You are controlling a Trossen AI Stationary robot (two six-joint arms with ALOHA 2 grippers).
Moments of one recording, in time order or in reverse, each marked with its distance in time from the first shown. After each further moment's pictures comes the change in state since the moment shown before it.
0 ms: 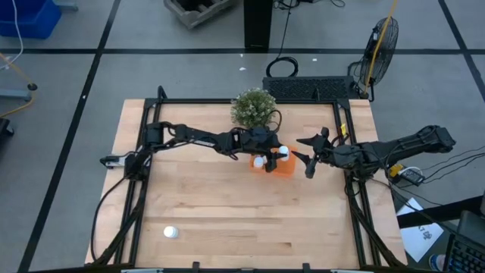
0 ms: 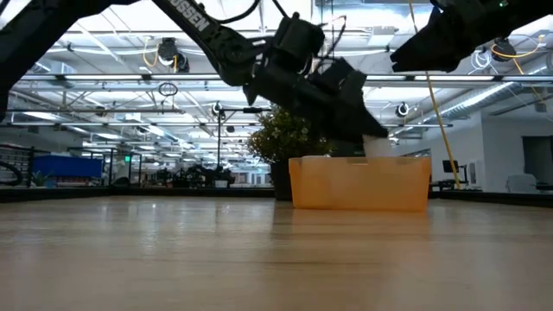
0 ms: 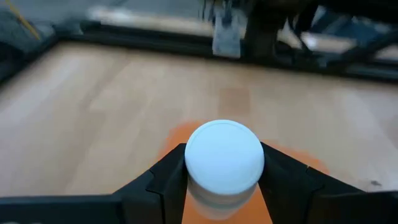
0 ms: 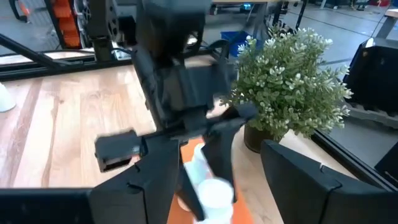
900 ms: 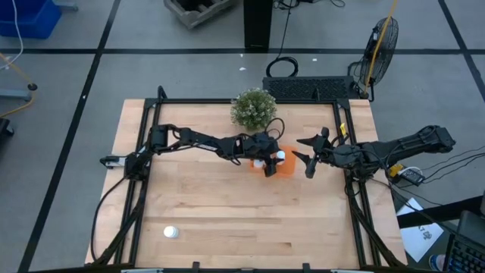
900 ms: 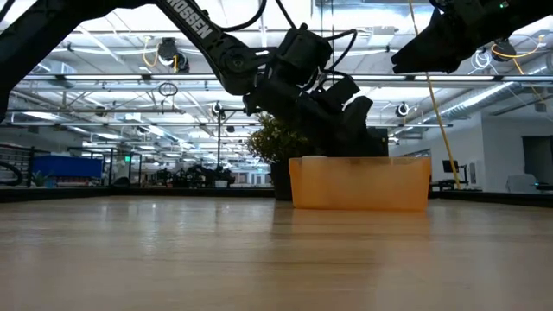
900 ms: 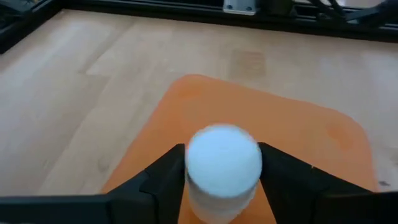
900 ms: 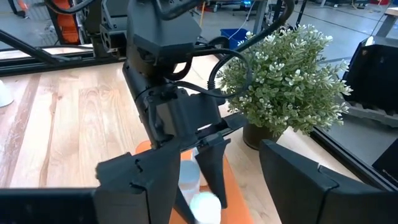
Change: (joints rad) left arm -0.027 0.048 -0.003 -0.034 -0.084 0.013; right arm 0.000 -0.002 0.000 -0.012 -0.001 0.000
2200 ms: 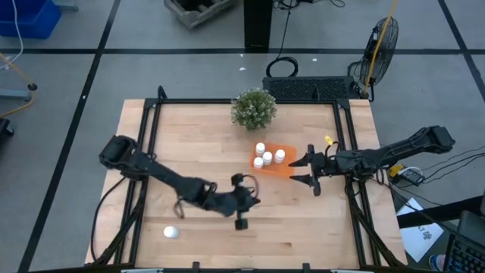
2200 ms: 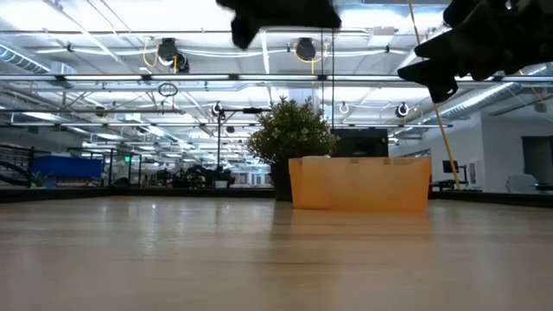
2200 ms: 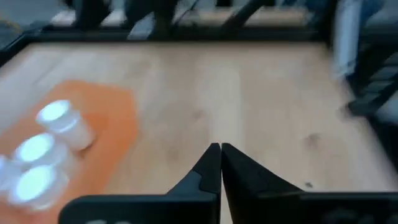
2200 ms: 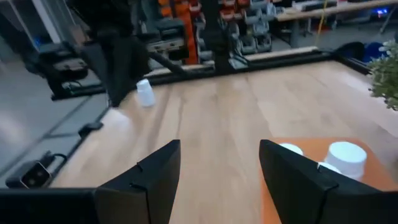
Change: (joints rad) left arm -0.534 -0.399 -0.202 -0.233 -0.446 -0.192; right arm 0.012 0.000 -0.290 0.512 -0.443 0.011
